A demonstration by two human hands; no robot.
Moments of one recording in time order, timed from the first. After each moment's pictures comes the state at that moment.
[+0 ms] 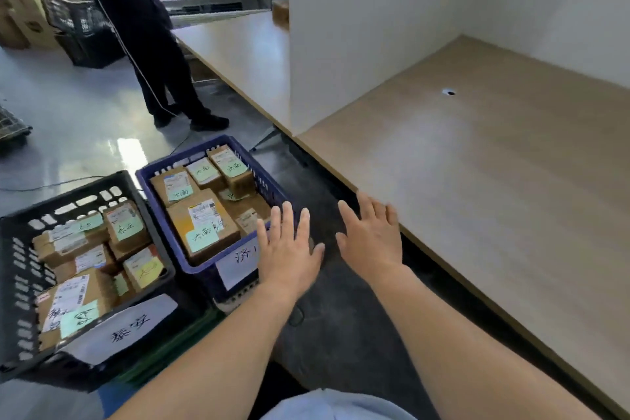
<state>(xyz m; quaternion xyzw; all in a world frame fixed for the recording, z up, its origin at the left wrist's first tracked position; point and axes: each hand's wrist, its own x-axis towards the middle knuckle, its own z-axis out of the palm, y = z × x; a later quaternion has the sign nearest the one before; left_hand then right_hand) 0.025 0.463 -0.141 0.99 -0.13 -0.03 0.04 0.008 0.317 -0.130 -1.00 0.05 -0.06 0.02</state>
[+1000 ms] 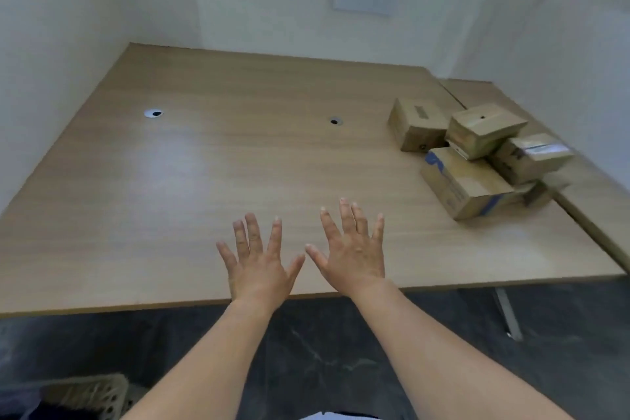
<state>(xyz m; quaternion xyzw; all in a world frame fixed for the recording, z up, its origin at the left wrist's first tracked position) 0.020 0.190 -0.144 0.85 -0.52 -0.10 0.01 -0.120 0.119 -0.117 -0.87 0.50 -0.03 -0.05</state>
